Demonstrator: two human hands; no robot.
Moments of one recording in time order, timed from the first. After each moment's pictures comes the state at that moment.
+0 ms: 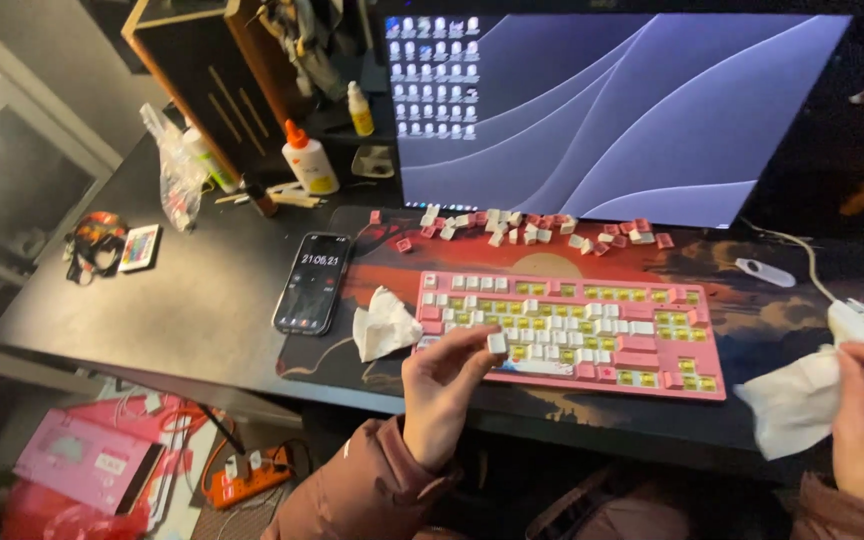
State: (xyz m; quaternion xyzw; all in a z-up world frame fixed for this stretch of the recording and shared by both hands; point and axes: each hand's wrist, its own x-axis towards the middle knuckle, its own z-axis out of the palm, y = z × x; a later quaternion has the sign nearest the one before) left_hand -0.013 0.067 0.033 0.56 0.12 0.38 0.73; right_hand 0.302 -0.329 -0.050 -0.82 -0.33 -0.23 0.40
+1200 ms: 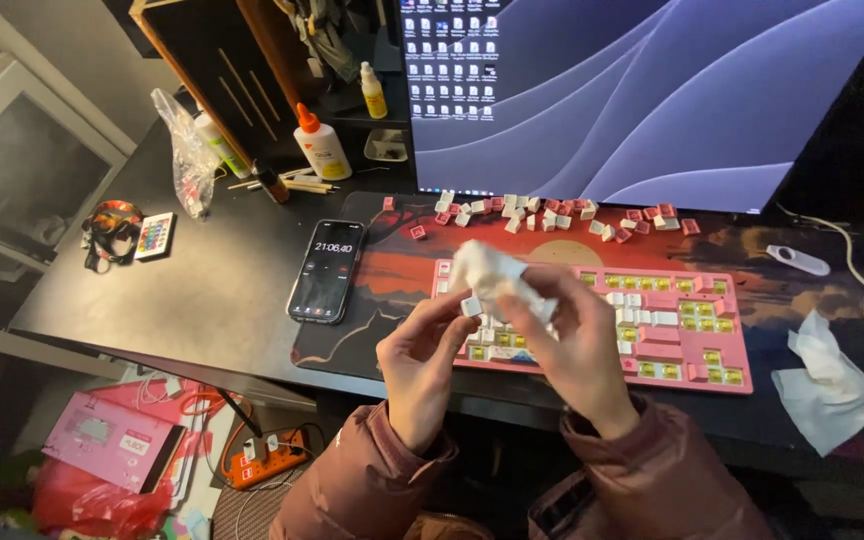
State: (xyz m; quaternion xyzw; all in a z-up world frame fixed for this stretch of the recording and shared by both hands) left_hand -0.021 0.092 0.050 0.55 0.14 0.46 0.68; right_hand 0.121 -0.024 0.085 -0.64 -0.39 0.12 0.65
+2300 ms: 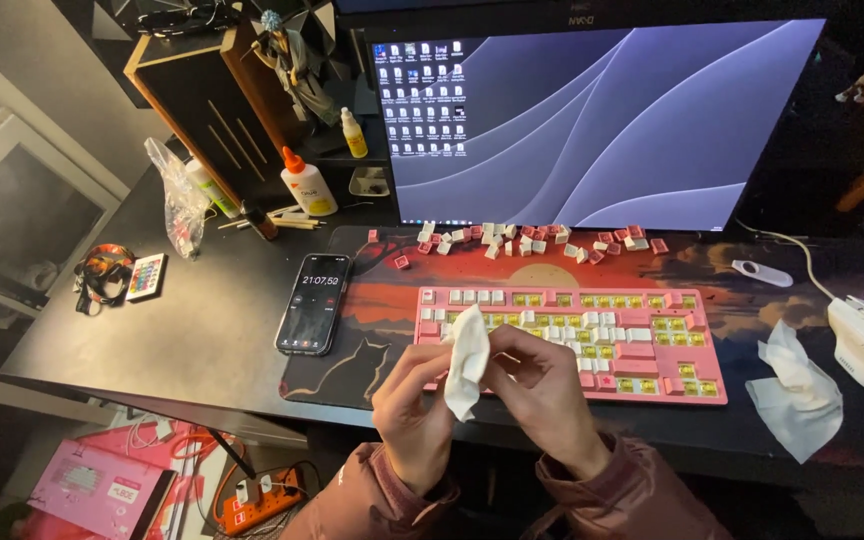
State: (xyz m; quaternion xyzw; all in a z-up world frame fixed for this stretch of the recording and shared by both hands) left_hand -0.026 0.068 0.064 0.70 0.08 0.57 0.42; right_hand 0.100 -0.035 0.065 -0.52 -0.38 0.24 0.73
